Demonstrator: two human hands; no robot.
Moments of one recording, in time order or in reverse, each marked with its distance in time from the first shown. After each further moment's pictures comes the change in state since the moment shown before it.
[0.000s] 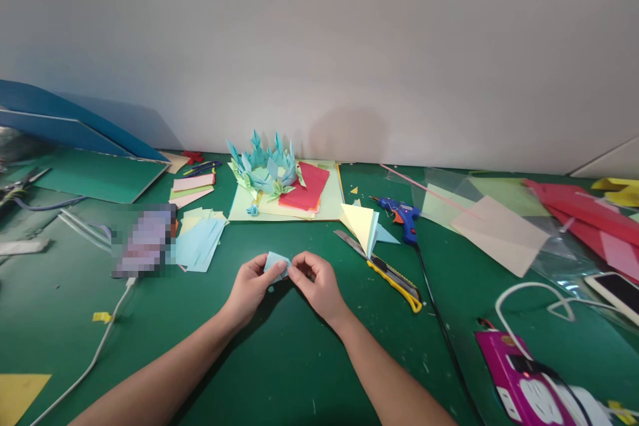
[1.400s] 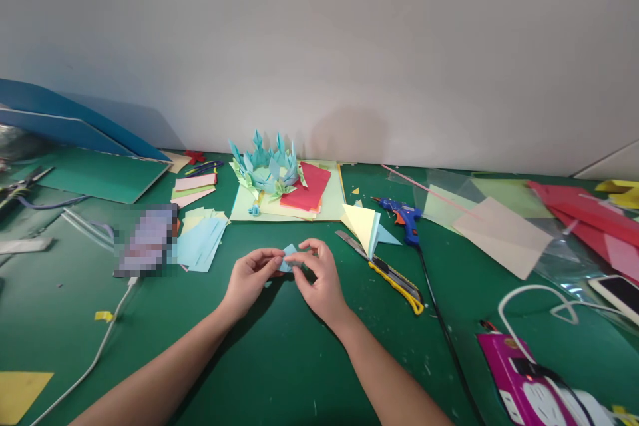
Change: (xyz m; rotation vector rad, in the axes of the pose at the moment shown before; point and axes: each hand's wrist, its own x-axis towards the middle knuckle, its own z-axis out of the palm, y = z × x) left_hand 0.013 -0.003 -0.011 0.047 0.021 0.035; right_hand 0.001 0.019 -0.003 -0.444 0.123 -0.407
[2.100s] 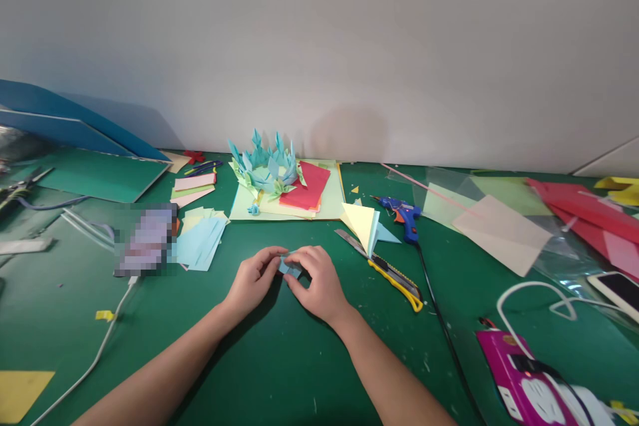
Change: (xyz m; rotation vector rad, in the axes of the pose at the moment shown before) left_hand 0.002 -0.011 -0.009 0.595 -0.110 0.347; right_hand 0.003 -0.004 -0.005 -0.114 -0.166 -0.087
